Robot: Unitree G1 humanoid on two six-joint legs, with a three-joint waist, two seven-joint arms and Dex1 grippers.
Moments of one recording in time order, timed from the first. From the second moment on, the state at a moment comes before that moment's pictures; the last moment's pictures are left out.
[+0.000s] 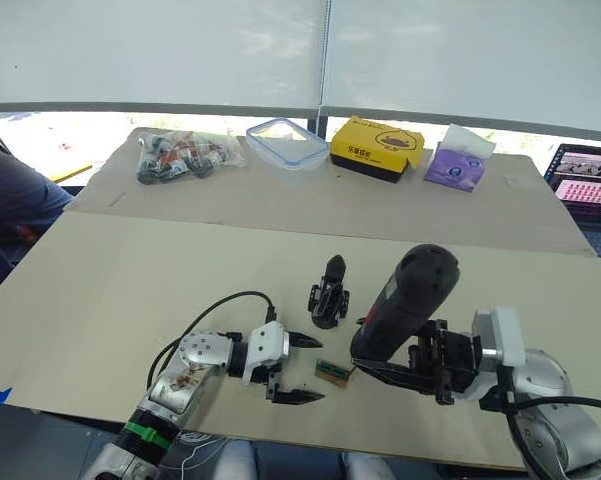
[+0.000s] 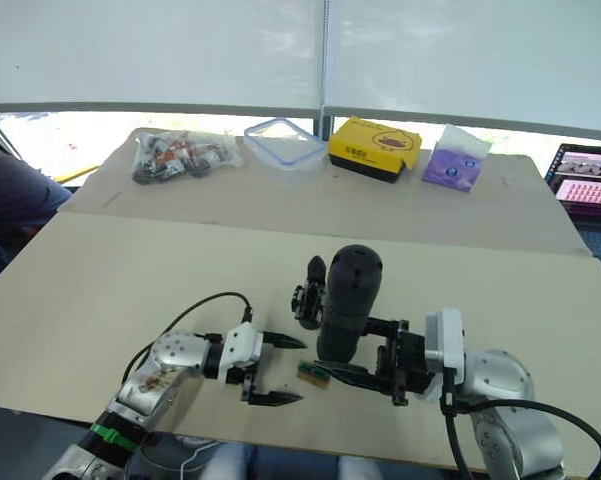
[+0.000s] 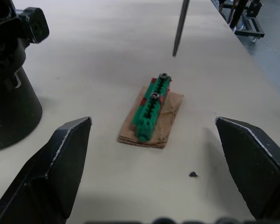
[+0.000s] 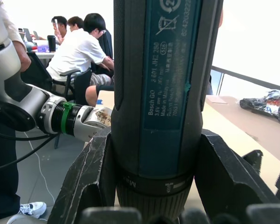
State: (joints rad) left arm -0.27 0.42 -0.34 0.07 -0.17 -0.02 -1.22; right arm 0.04 -0.49 -0.10 -0.58 0.61 0.18 1.15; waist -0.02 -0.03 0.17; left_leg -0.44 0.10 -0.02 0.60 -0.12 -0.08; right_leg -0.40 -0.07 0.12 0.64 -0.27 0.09
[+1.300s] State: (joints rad) left arm -0.25 0.42 -0.35 0.09 -0.18 -0.09 -1.21; right arm -0.01 -0.58 -0.03 -0.57 0.63 0.20 1.06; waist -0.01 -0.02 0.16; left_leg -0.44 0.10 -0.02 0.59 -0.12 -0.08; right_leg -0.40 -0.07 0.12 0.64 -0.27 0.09
